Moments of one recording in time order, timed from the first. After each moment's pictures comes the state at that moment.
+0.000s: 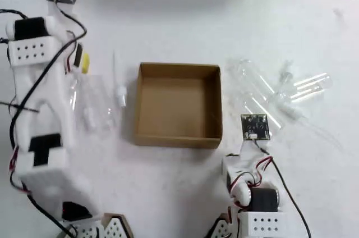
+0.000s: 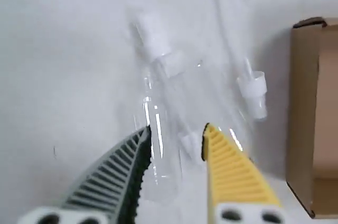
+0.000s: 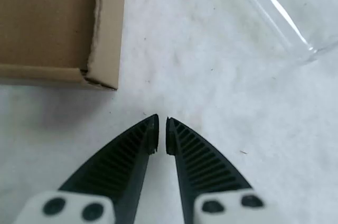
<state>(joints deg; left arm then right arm) -16.8 17.9 -28.1 95.1 -13.8 -2.5 -102.5 96.4 72.3 3.6</state>
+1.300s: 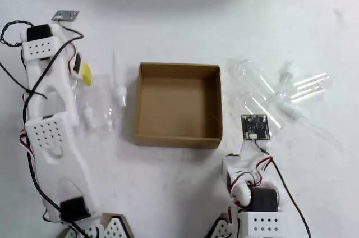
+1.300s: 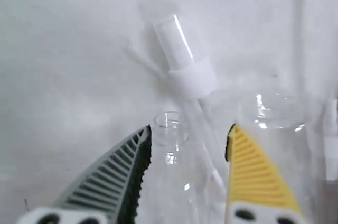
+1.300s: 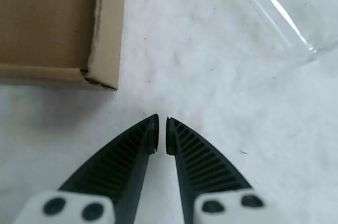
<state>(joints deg) -21.8 53.3 -53.3 96.0 -15.0 -2.5 -102.5 96.4 72.3 3.6</state>
